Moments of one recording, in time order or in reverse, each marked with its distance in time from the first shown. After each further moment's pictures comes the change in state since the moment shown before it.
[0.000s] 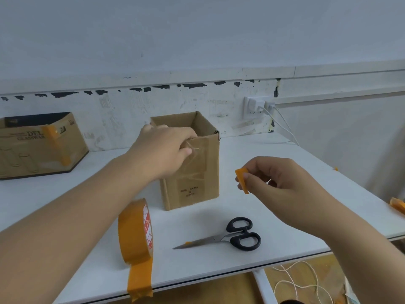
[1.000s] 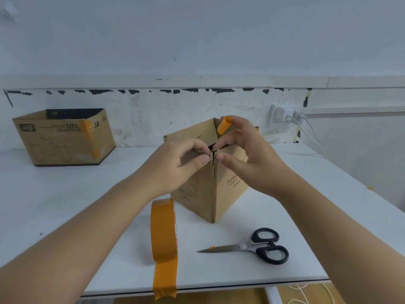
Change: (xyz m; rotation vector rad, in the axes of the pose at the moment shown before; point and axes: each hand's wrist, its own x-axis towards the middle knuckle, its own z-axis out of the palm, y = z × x) left_hand -0.042 -0.036 0.011 -0.593 0.171 0.089; right_hand 0.096 -0.004 0.058 0.160 -0.048 -0.408
